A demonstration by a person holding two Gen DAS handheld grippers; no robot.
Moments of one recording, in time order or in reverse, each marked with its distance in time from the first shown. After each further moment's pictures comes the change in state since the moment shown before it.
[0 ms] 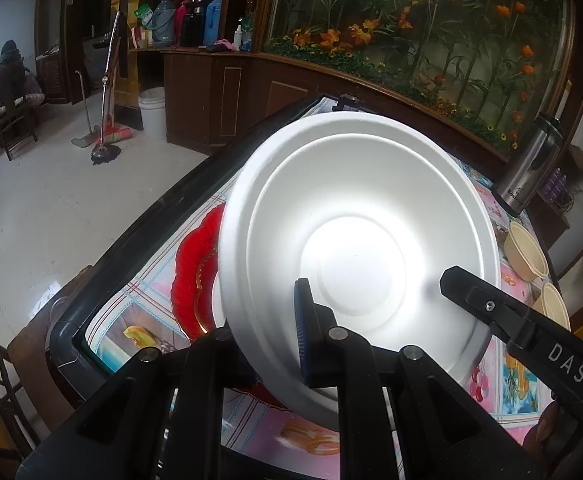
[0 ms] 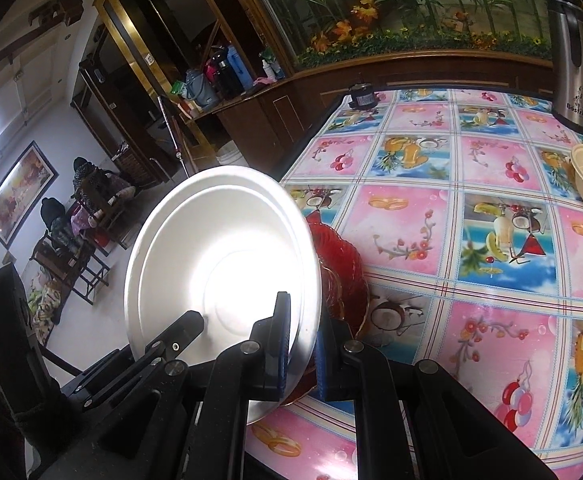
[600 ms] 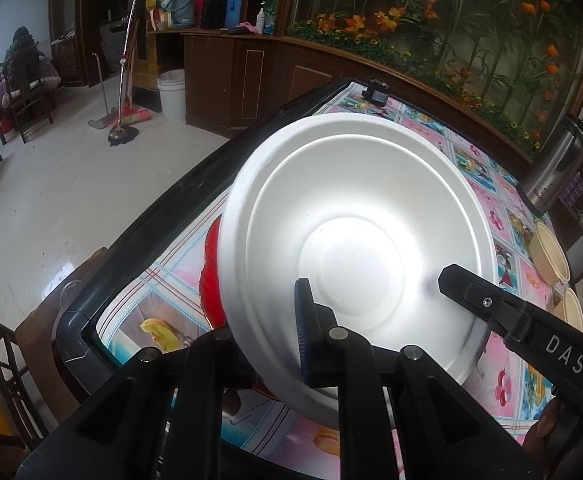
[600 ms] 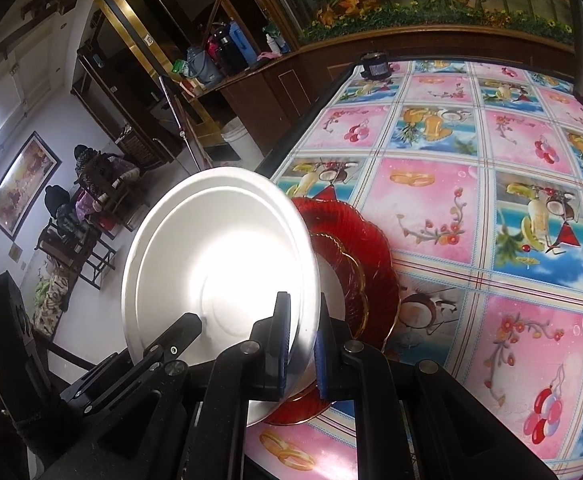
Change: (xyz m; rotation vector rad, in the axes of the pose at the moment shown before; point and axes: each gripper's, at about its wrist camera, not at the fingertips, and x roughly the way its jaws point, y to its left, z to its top) left arm 0.021 0.023 -0.003 -0.038 0.055 0.067; right arm 0.042 0.006 0.001 0.006 0.098 0.026
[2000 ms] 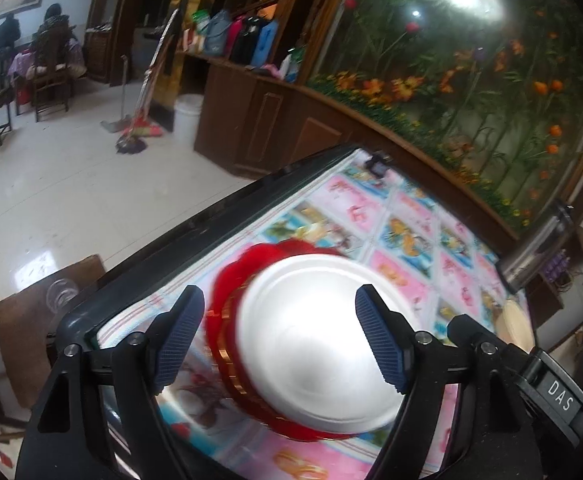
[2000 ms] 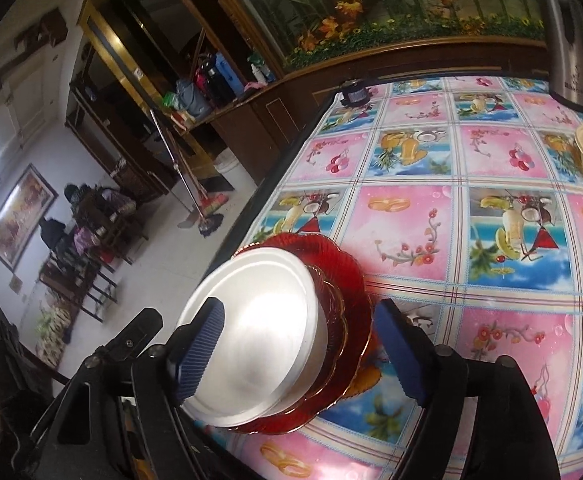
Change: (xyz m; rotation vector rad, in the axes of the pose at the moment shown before) left arm -0.048 0.009 0.013 -0.183 -0.184 -0.082; right arm -0.044 -0.021 0.006 0.107 -0.120 0.023
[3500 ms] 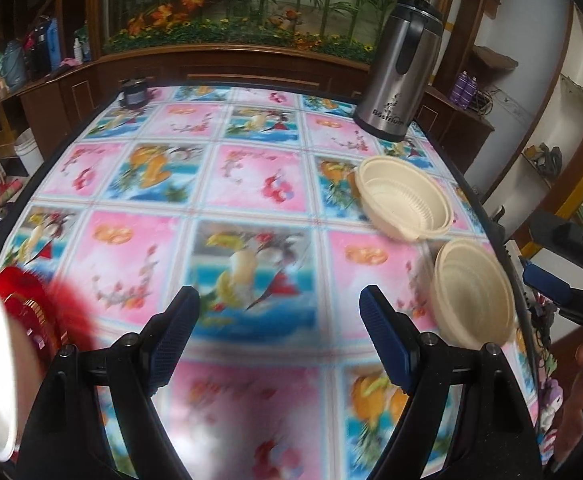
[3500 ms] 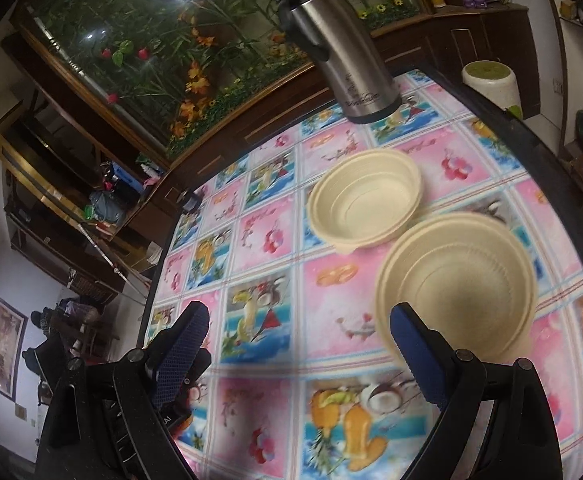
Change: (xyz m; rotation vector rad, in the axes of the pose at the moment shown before) left arm 0.072 -0.284 -0.067 0.531 0.297 -0.267; right arm -0.176 -0.270 0.066 0.351 -0.151 -0.218
